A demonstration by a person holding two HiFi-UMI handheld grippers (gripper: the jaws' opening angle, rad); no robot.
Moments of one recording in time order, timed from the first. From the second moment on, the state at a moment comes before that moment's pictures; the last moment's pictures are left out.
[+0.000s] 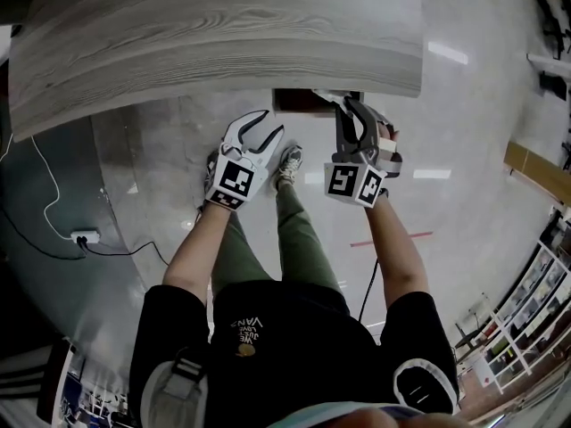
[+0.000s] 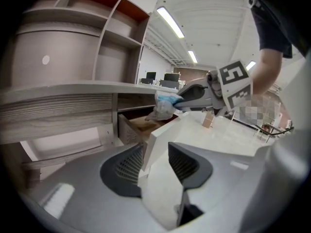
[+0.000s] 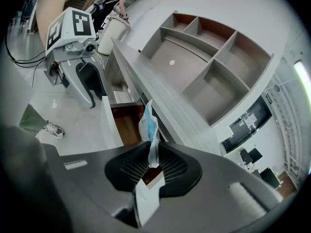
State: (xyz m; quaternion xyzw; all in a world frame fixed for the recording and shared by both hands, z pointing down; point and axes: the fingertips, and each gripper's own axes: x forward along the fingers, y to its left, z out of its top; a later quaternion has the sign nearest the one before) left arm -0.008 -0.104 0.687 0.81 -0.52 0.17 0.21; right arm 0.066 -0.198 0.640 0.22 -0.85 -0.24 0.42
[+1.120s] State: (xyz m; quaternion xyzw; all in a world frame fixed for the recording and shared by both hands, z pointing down) left arm -0.008 -0.120 0.699 0.80 -0.53 0.17 0.22; right arm 0.053 -0.209 0.658 0.22 -0.87 -0.17 0.40
